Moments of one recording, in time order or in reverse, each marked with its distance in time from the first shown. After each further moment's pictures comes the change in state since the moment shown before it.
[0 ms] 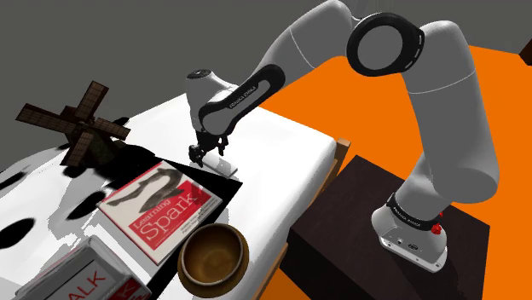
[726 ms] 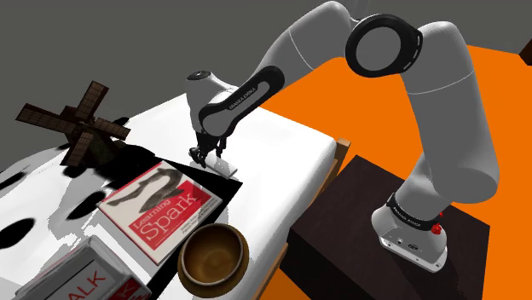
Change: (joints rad) arm 0.002 0.008 -0.001 0.003 -0.002 0.007 0.001
